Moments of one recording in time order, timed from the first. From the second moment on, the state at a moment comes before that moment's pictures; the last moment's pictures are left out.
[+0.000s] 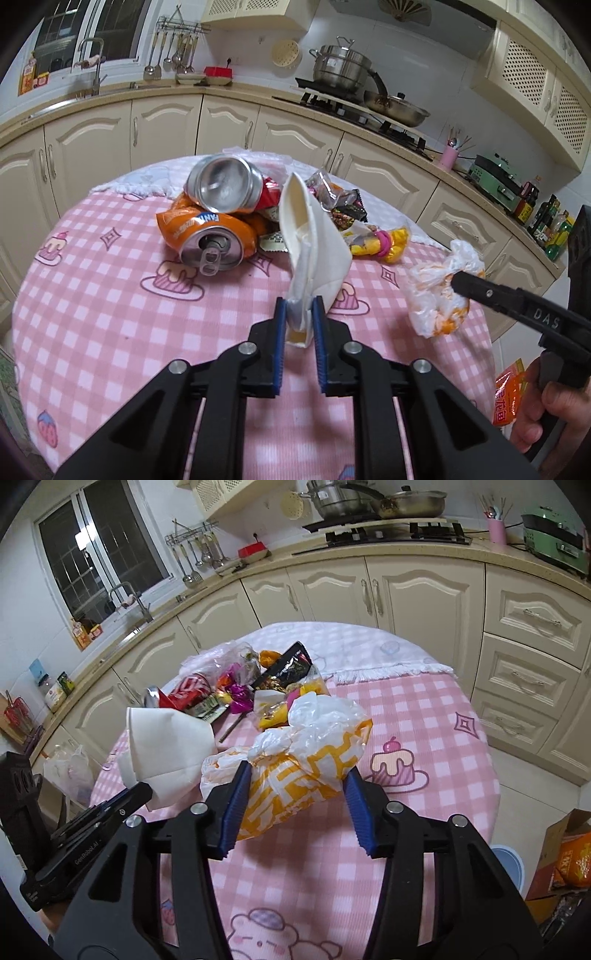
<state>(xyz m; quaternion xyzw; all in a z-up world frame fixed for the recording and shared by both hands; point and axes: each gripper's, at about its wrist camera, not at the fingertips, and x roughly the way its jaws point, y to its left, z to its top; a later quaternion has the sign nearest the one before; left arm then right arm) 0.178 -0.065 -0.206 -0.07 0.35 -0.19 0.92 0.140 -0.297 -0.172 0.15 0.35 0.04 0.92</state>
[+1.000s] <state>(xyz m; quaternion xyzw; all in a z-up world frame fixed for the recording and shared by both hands) 0.092 -0.249 -0.158 0.03 0.30 -0.38 0.88 -0.010 -0.511 -0.171 0.26 0.27 -0.16 0.91</state>
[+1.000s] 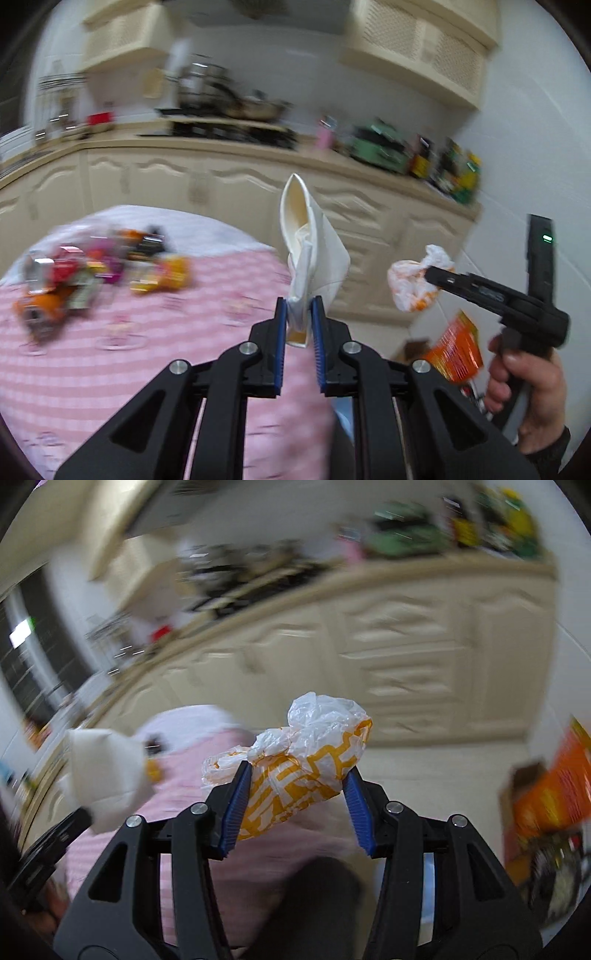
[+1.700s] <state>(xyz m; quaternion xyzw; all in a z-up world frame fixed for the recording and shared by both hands) 0.086 -0.502 -0.425 0.22 0.54 -0.42 0.69 -0.065 -0.644 -0.443 0.44 0.45 -0.27 0.73</state>
